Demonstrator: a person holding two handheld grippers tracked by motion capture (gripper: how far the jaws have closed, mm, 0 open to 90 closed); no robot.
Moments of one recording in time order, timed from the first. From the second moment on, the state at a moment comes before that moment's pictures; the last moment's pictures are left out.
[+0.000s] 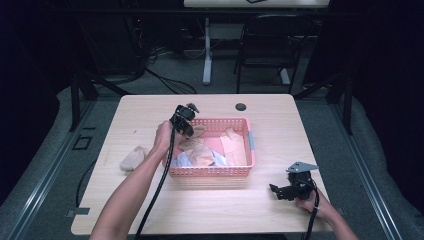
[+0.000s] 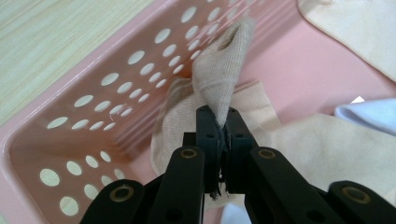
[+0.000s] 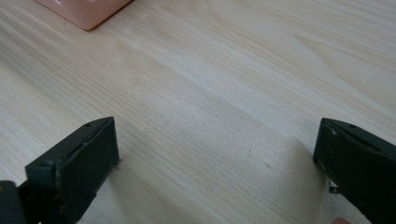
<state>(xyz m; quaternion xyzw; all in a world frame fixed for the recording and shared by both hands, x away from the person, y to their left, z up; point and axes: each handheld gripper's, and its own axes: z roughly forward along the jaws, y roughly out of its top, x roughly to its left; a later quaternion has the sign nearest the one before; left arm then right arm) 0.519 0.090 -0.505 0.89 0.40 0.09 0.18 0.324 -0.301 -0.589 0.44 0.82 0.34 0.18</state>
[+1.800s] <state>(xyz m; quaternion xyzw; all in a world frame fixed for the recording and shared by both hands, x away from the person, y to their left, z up) 0.469 0.124 -0.353 0.90 0.31 0.07 0.28 0.323 -0.300 -0.590 0.44 0.81 0.34 0.18</state>
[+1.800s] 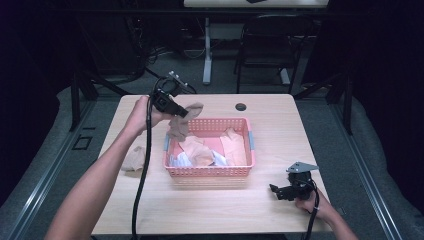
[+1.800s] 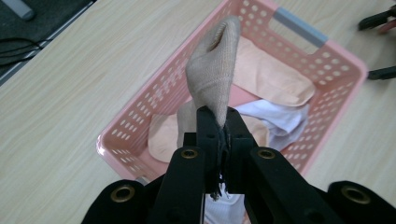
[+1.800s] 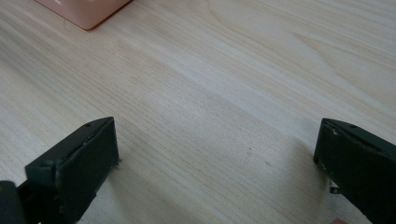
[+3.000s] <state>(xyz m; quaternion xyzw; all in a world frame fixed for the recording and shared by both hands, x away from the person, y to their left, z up) 0.423 0.266 -0.373 0.89 0.40 0.06 0.20 0.322 -0.300 -0.589 0.44 0.81 0.33 0.18</state>
